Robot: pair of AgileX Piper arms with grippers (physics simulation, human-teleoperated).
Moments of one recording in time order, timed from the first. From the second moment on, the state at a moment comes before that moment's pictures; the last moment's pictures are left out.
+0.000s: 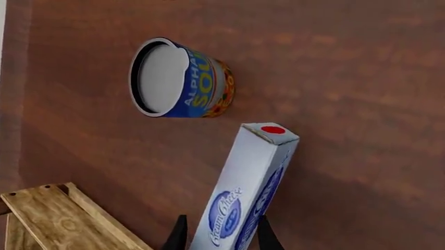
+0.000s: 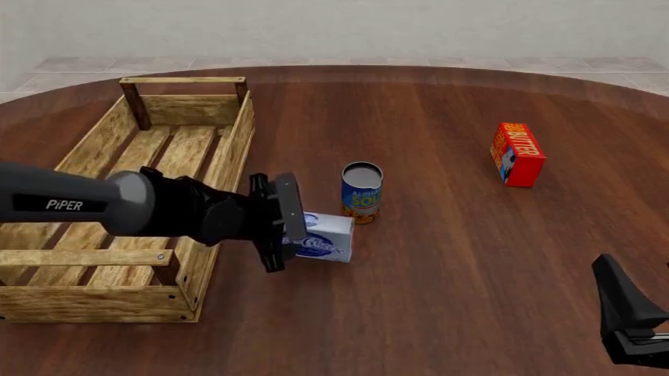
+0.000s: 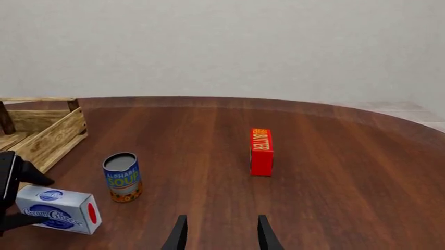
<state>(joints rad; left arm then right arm) -0.54 1.81 -0.93 0.04 0.90 0.03 0.01 0.00 0.02 0.01</state>
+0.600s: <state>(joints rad) -0.56 1.76 -0.90 0.04 0.86 0.03 0.02 0.00 0.01 0.01</state>
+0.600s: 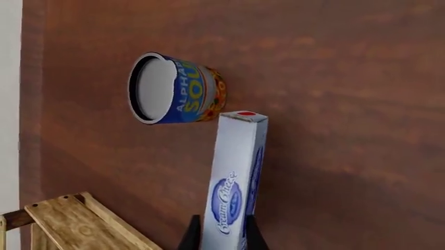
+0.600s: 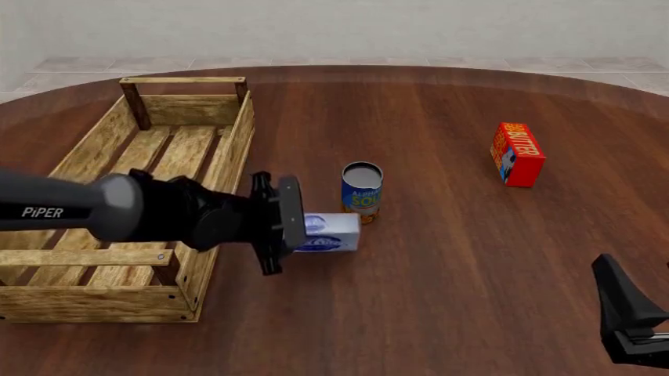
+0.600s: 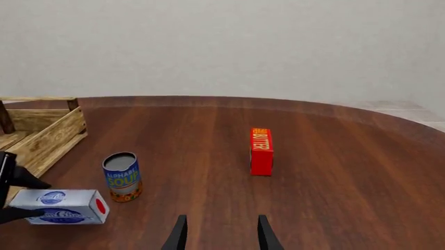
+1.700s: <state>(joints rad) -0.61 1.44 -0.90 0.17 0.49 0.03 0.01 0.00 0.02 0.01</state>
